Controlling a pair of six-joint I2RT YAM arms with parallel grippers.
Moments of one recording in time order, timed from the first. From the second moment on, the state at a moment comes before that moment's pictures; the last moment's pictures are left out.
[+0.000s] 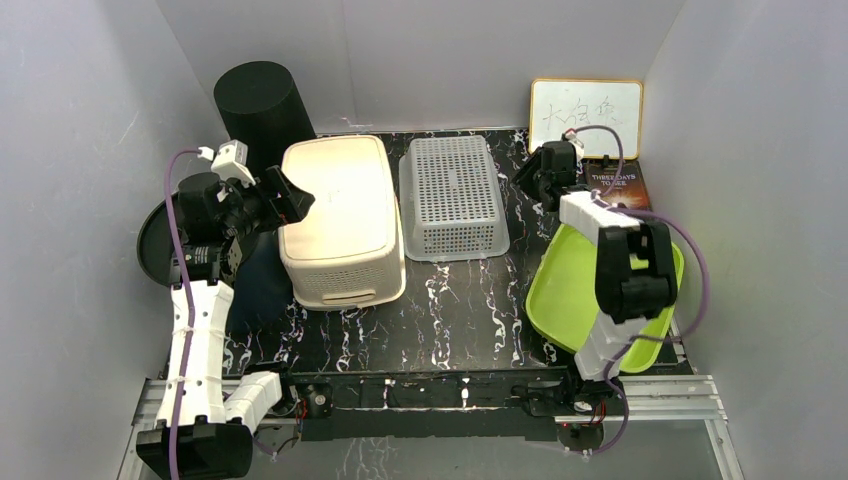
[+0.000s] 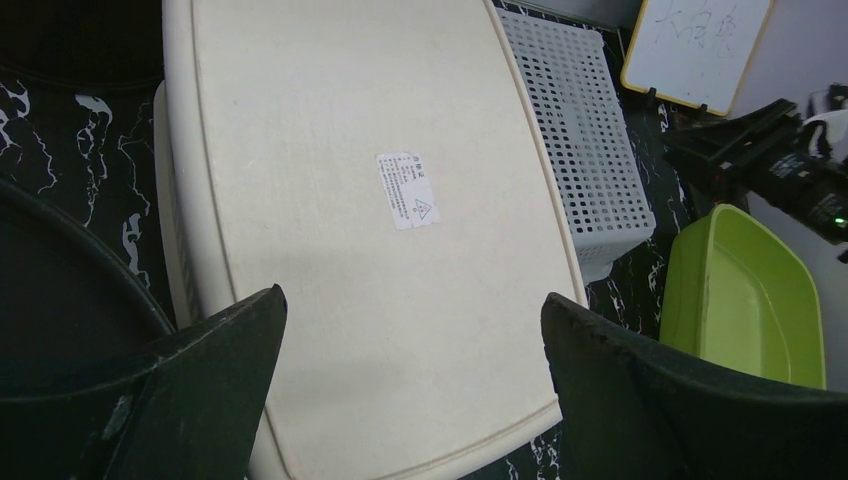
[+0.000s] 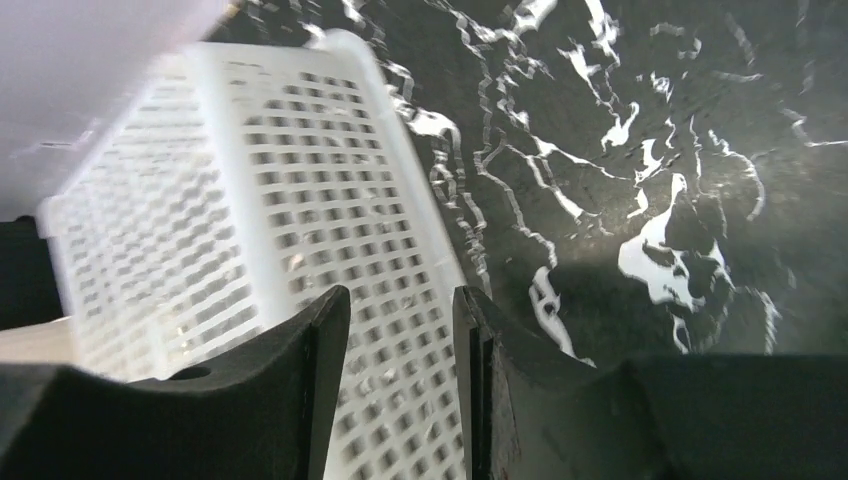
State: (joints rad) left arm 0.10 0.96 1.08 -0.54 0.41 -0.32; right arm 0.07 1.85 1.16 0.10 -0.03 0.73
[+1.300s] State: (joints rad) left arm 0.10 0.95 1.08 -0.56 0.48 -0.30; right arm 0.25 1.08 0.62 -0.46 0.24 0.62
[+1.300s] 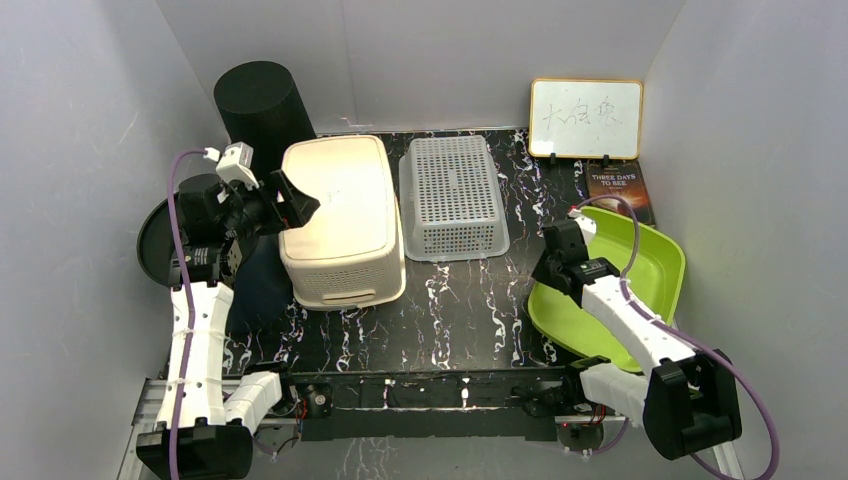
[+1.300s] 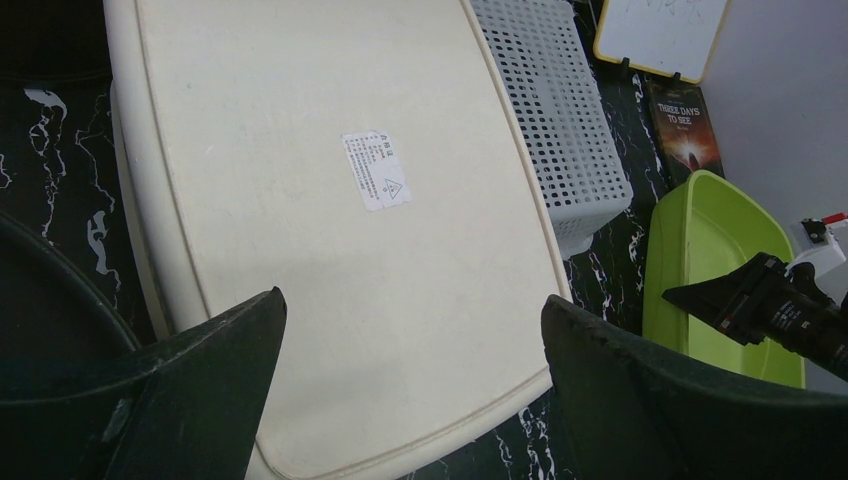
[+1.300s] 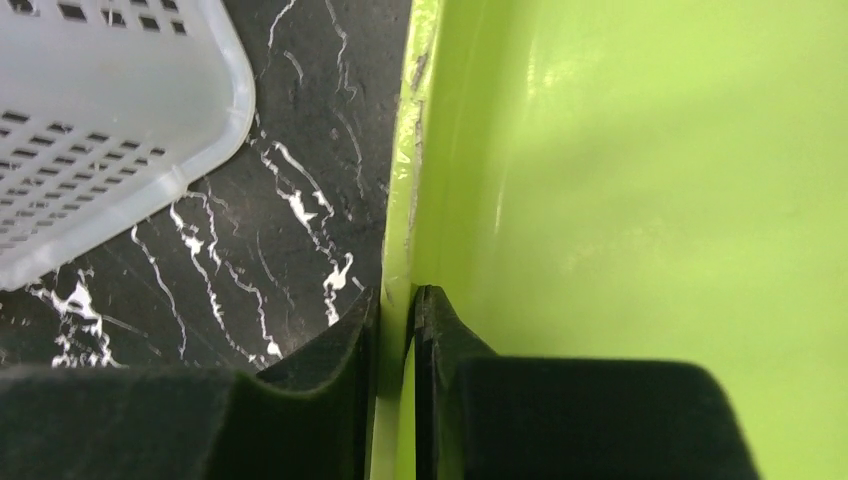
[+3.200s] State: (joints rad) left arm 0.10 0.92 1.08 -0.62 0.46 -0.25; right arm 0.23 0.39 0.25 0.30 0.25 1.56
